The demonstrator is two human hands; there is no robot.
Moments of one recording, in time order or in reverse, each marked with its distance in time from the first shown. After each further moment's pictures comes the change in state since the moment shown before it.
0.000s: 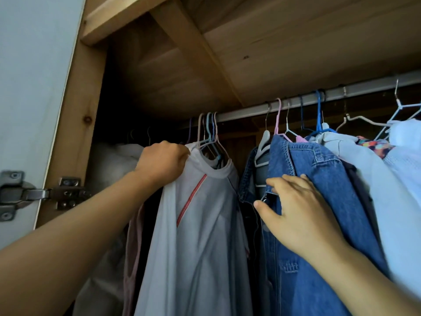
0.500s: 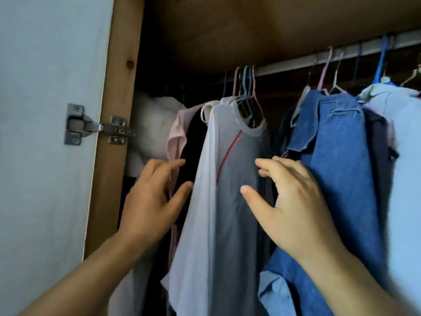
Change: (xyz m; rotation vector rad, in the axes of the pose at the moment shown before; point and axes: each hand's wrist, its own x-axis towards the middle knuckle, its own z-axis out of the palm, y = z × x) left_hand -0.189 0.022 -0.016 -0.525 0.168 -0.248; right_hand -0.055 -0.049 0.011 0.394 0.063 -0.117
